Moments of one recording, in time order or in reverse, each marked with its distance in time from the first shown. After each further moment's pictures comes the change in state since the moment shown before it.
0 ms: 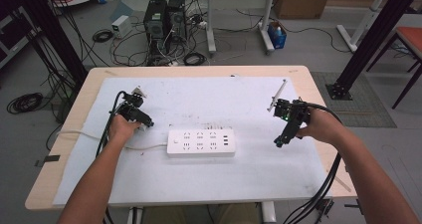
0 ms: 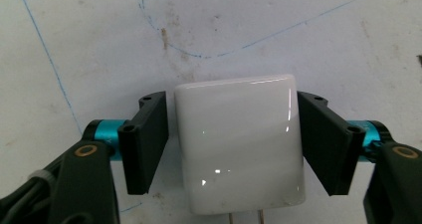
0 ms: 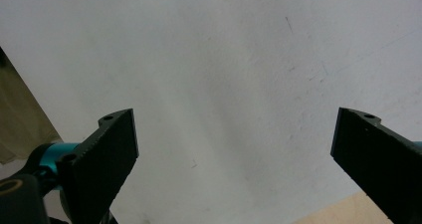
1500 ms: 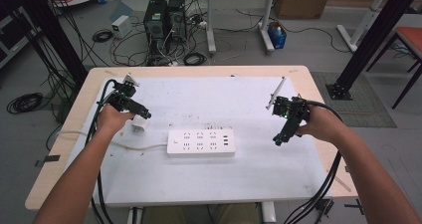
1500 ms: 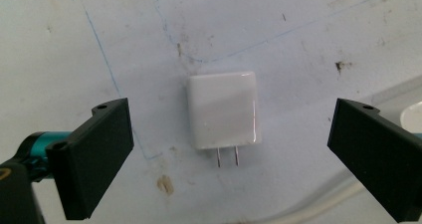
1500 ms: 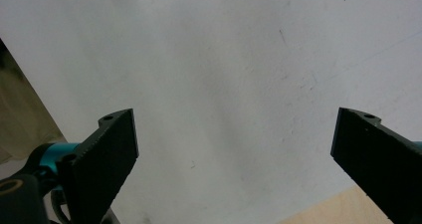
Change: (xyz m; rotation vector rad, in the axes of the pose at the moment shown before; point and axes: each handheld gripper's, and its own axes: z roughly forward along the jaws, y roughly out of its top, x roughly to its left) left arm -0.001 0.008 -0.058 -0.023 0.000 -0.017; right arm 0.006 0.006 -0.012 -0.012 -0.027 -0.024
